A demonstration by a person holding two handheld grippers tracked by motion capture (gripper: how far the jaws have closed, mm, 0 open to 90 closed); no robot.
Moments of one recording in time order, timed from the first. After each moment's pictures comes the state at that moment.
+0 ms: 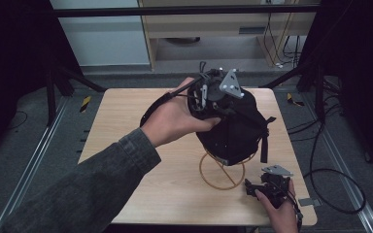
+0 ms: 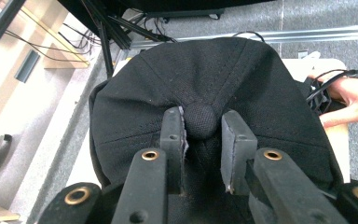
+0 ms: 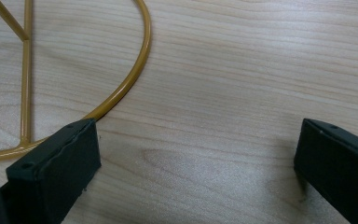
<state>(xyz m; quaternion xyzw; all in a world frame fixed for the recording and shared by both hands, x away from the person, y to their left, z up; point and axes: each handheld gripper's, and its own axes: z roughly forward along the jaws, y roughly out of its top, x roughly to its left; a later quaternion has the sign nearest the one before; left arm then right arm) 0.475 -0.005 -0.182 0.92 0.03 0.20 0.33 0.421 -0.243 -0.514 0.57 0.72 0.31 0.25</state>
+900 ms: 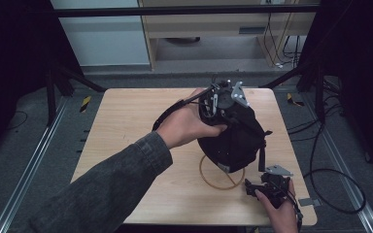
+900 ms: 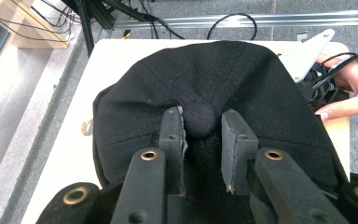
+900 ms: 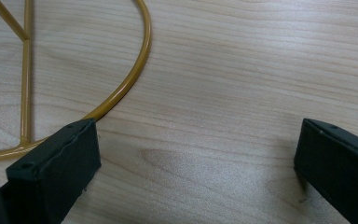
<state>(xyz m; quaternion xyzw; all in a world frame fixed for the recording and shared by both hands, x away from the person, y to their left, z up) 0.493 -0.024 -0.218 0.94 0.04 0.17 0.31 0.421 -0.243 -0.514 0.57 0.72 0.31 0.25</state>
